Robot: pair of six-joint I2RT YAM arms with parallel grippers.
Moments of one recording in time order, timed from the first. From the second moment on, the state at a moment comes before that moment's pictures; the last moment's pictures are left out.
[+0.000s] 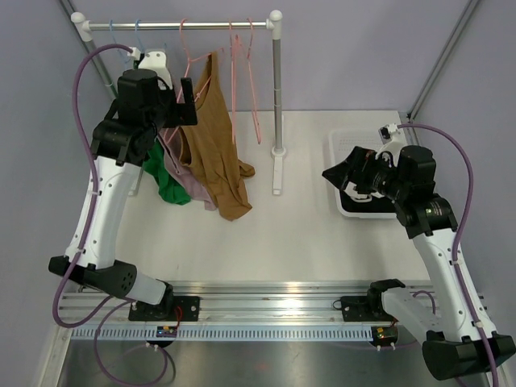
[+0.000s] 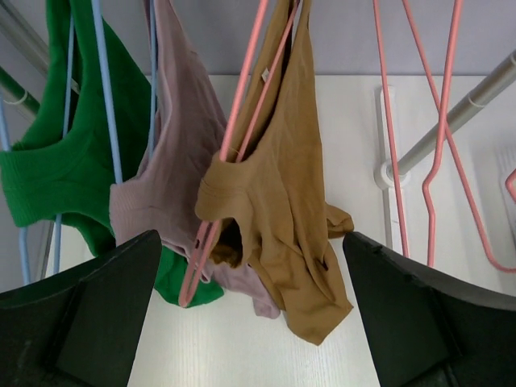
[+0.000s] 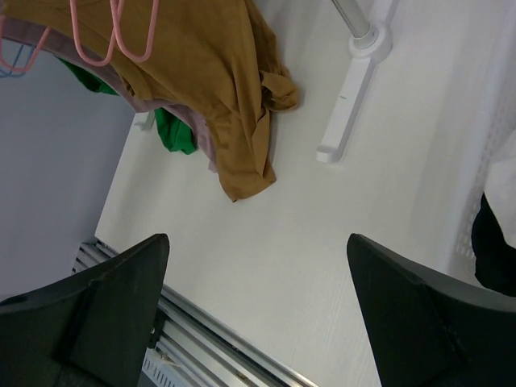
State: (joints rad) left arm -0.32 1.45 1.94 -0.91 -0.24 -0.17; right arm 0.15 0.93 1.11 -0.54 -0.44 0.46
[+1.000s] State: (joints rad) left arm -0.17 1.85 2.27 -0.82 0.00 -0.06; right arm 0.15 0.67 0.94 -0.41 -0.59 0.59
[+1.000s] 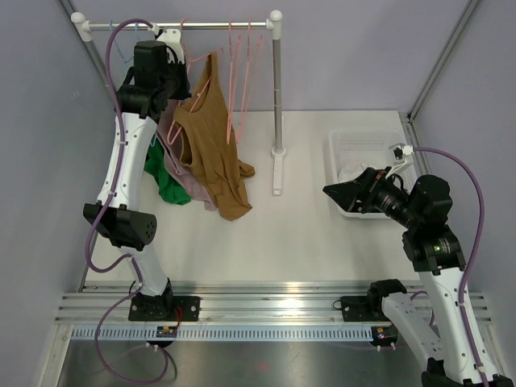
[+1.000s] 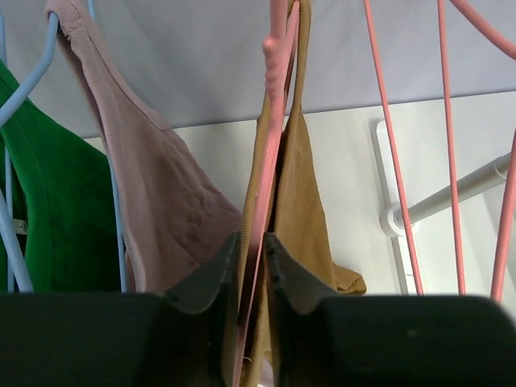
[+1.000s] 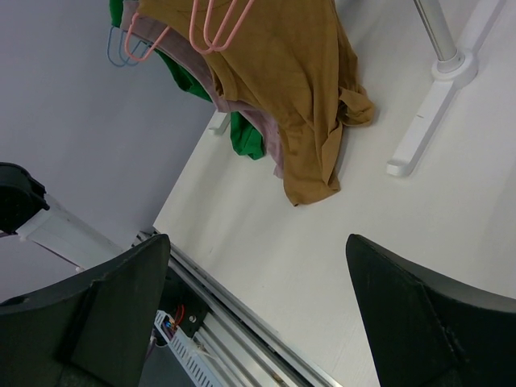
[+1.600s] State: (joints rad) left arm -0.18 1.78 2.30 -0.87 0.05 -0.12; right arm 0.15 0.67 0.96 -0.46 -0.60 0.56
